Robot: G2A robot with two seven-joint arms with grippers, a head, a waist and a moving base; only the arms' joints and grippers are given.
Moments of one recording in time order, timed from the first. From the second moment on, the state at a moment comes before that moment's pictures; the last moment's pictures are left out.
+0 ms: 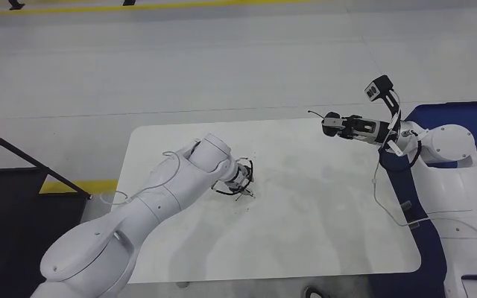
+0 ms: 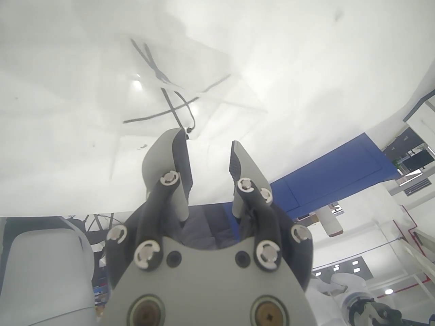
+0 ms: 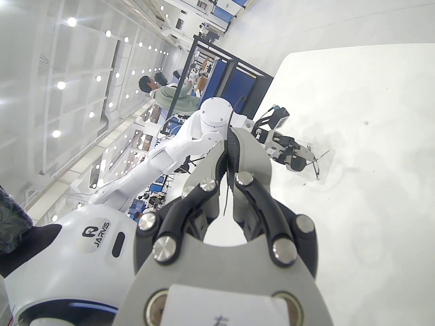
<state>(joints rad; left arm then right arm) 0.33 -1.42 -0.31 -0.89 -1.01 1.01 -0.30 -0.81 -0.92 1.40 -1.29 0.43 -0.22 1.25</state>
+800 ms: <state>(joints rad) 0.28 -1.40 -0.17 -0.99 -1.42 1.01 0.11 -0.81 -0.92 1.40 -1.29 0.43 -0.22 1.25</state>
